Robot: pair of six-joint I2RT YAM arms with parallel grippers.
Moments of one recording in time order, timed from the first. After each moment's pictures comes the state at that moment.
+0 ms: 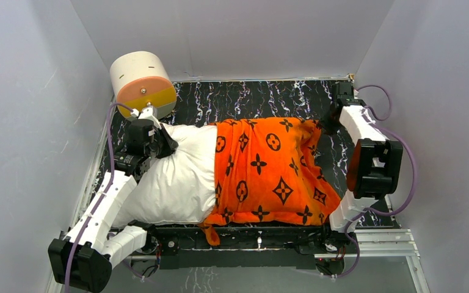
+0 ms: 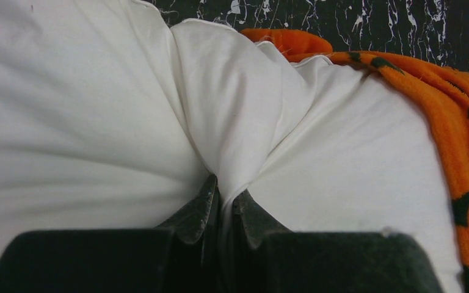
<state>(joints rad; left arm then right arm) -0.24 1.00 0.86 -0.50 0.01 -0.50 -0.01 1.75 1.37 -0.70 0.15 0.74</state>
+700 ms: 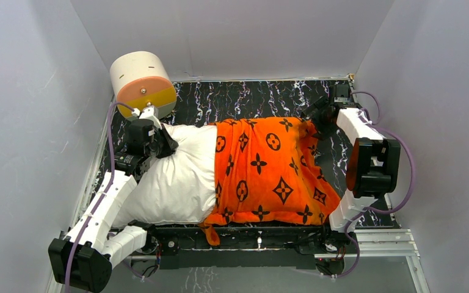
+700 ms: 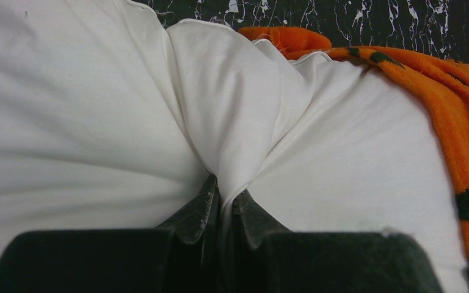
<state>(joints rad) -0.23 1.00 0.86 -0.49 0.02 -0.46 -0.02 1.76 1.31 -0.56 -0.12 0.88</state>
